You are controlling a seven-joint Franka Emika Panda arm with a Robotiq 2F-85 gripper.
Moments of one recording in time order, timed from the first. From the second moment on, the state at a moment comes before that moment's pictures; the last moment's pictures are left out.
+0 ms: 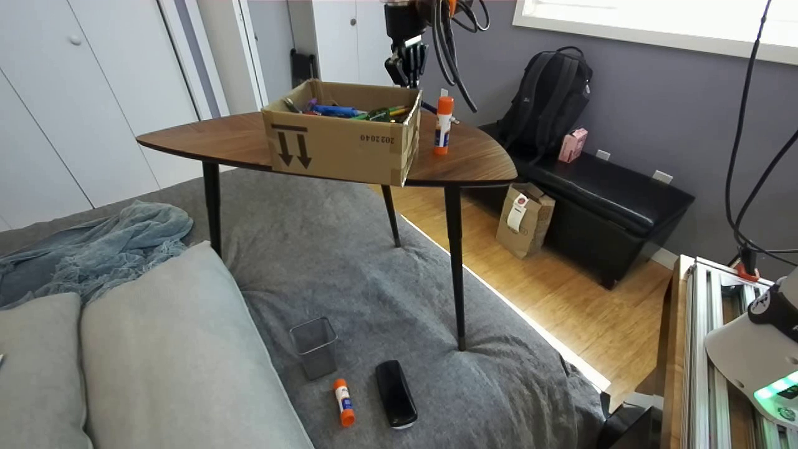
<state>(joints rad) 0.00 0.54 -0.06 -1.29 -0.12 1.80 -0.06</state>
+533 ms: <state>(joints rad) 0.00 0.59 -0.07 -1.29 -0.12 1.79 -0.03</state>
